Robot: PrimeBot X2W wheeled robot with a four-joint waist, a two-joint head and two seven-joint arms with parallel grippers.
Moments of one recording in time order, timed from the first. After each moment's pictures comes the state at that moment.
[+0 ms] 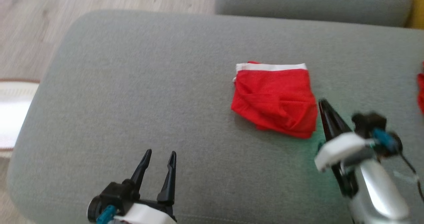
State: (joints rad) left arm 0.13 0.06 -0.35 0.07 -0.24 0.03 -0.25; right arm -0.24 -0.11 0.10 0.44 0.14 0.13 -0.08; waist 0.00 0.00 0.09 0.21
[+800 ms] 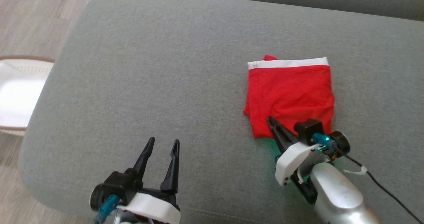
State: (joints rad) left arm 0.07 0.06 -0.37 0.07 -0.25 0.05 -0.25; right arm -0.41 -0.07 0.41 0.77 0.16 0.13 -0.16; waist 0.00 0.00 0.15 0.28
